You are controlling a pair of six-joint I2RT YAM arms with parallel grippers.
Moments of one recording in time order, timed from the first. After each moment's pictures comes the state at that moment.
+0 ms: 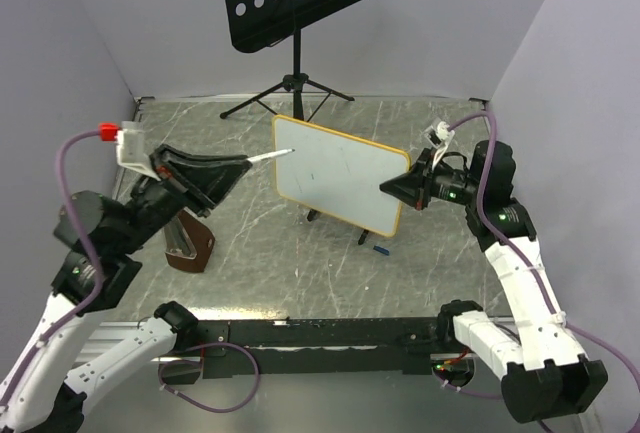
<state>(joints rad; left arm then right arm) -0.60 0.67 1.14 -0.11 0.26 -0.61 0.13 0.91 0.98 -0.36 -0.95 0.07</state>
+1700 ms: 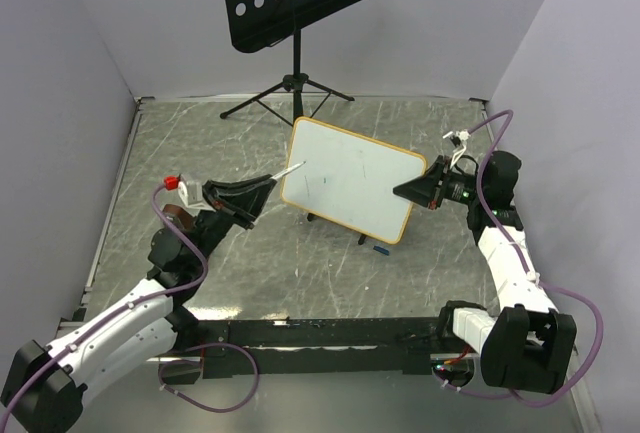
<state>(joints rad) -0.63 0.73 0.35 0.88 0.10 -0.53 -0.16 1.05 0.69 0.11 -1.30 0.37</state>
